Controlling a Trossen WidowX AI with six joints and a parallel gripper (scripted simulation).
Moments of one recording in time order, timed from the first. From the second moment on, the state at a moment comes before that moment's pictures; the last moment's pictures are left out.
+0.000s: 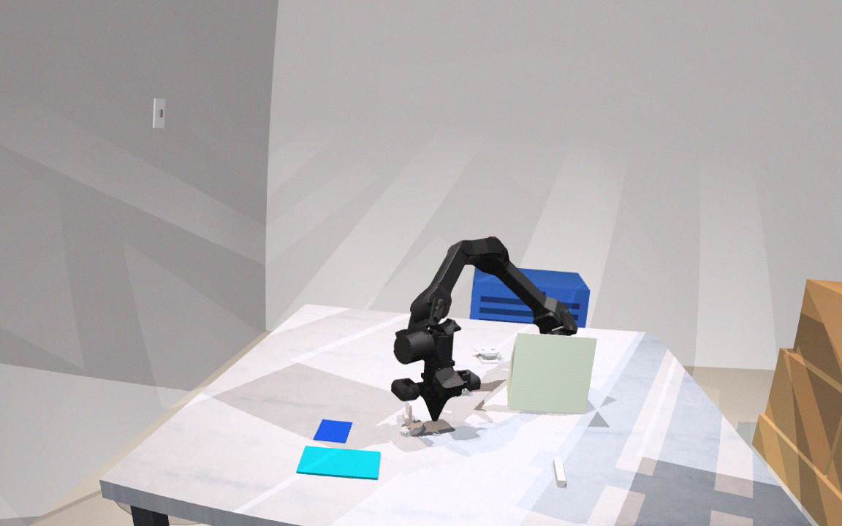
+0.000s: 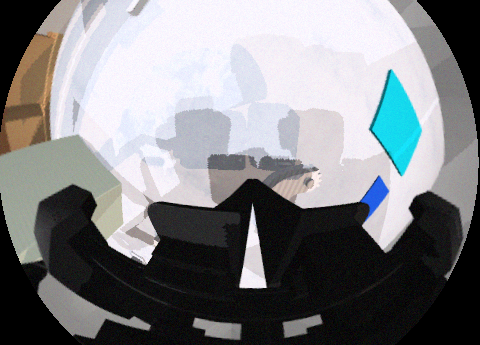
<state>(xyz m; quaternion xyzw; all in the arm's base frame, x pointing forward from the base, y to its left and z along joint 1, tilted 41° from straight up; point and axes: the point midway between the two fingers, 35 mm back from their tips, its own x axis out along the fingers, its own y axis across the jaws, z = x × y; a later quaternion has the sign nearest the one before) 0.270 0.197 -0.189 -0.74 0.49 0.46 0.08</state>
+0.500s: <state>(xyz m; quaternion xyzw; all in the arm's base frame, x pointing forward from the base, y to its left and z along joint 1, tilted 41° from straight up) 0.264 0.229 -0.153 -0.74 0.48 0.46 0.09</state>
